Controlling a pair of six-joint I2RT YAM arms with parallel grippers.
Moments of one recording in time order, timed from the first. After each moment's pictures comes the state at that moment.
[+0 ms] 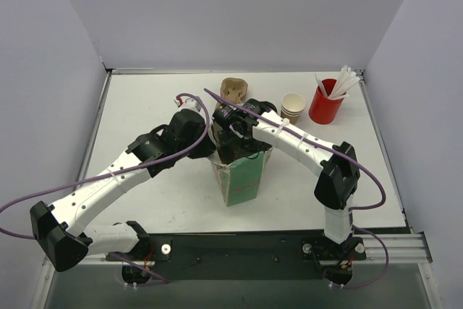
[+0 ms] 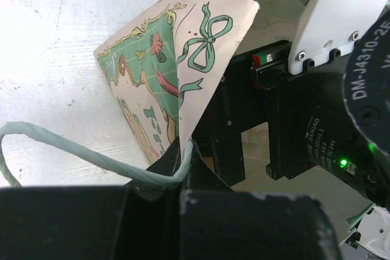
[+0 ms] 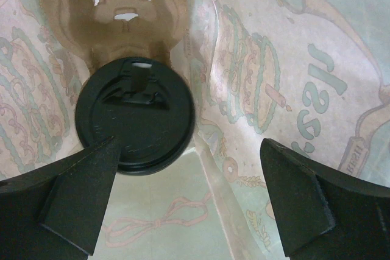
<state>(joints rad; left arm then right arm) -0.79 1.21 1.19 -0.69 -0.20 -0.81 0.88 1.89 1.77 -1.28 0.27 0.58</state>
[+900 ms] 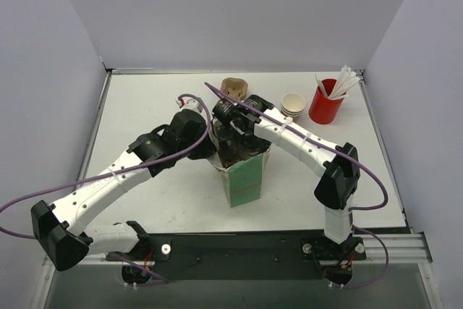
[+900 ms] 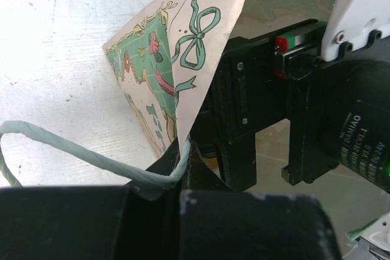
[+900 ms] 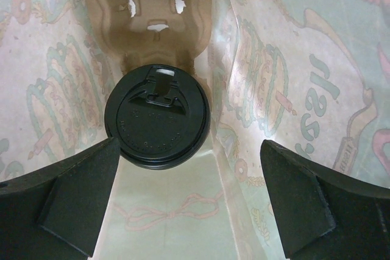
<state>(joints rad) -0.79 1.22 1.19 -0.69 -0.18 -0.80 0.88 1.89 1.83 -1.30 0.24 0.59</state>
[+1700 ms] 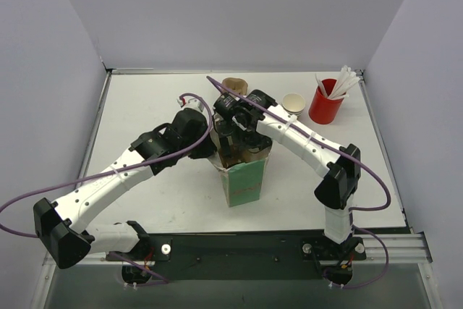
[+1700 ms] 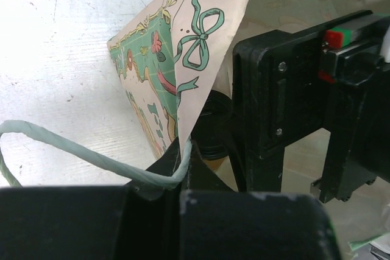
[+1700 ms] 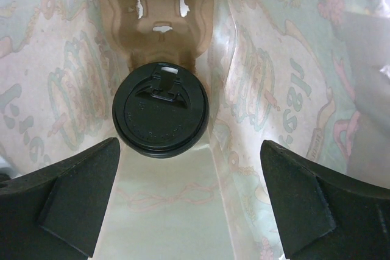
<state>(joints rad) -0.79 1.24 1.19 -0.70 -0.18 -0.80 0.87 1.89 1.90 -1.35 0.24 0.59</state>
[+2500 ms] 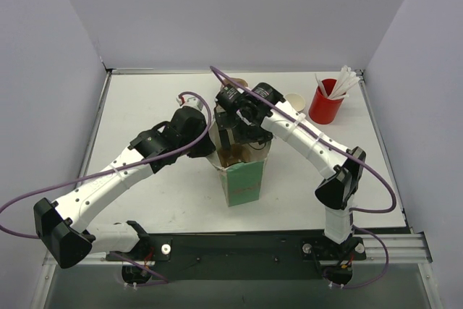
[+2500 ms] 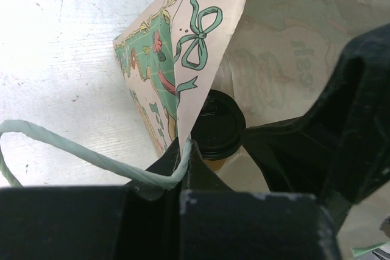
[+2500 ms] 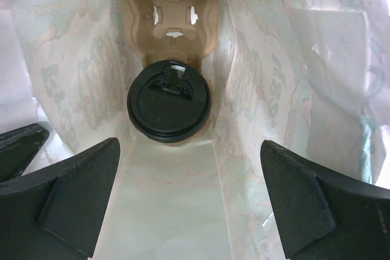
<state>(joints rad) -0.77 1.25 1.21 -0.72 -0.17 -0.79 0.87 1.89 2.03 -1.41 0.24 0.58</state>
